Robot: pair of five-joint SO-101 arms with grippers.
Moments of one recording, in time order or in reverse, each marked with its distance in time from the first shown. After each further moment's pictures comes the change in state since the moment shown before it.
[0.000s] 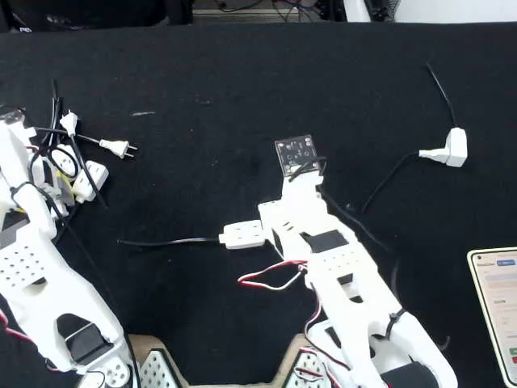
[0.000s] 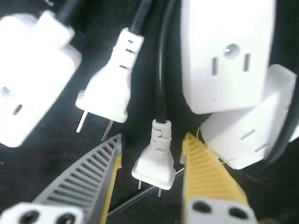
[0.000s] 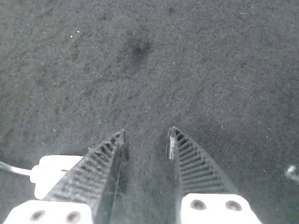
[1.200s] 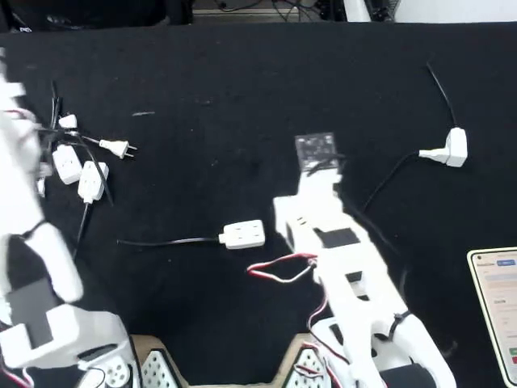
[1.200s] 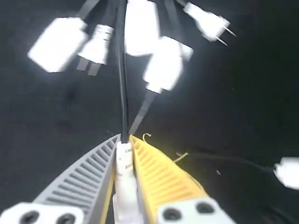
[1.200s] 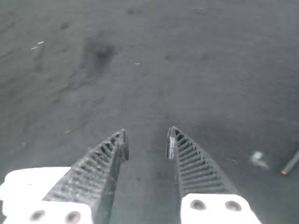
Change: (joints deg) left arm 10.6 -41.8 6.2 19.1 4.9; right arm 7.8 0.0 0.0 -0.1 -0.4
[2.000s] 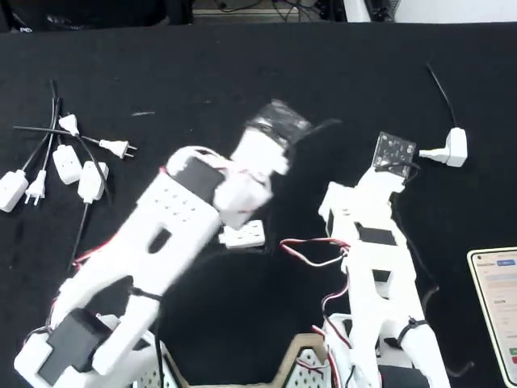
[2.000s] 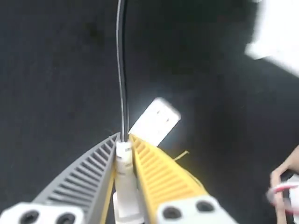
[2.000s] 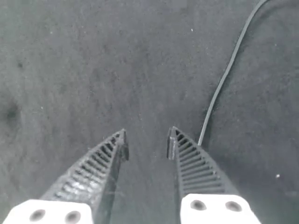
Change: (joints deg) left arm 58.5 -10.6 28.0 -28.7 0.0; right arm 16.4 0.0 0.0 -1.5 -9.9
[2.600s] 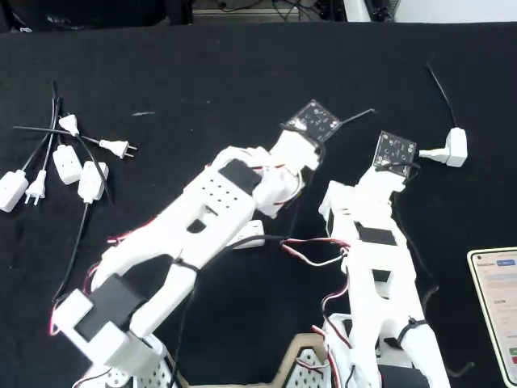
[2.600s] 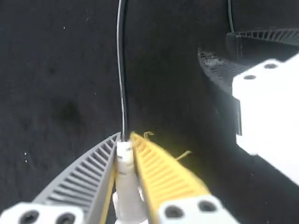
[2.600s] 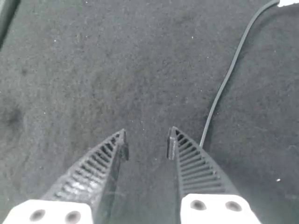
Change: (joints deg) left arm 2.4 16.4 -3.1 -20.9 0.0; right arm 0.0 0.0 0.0 -0.5 0.0
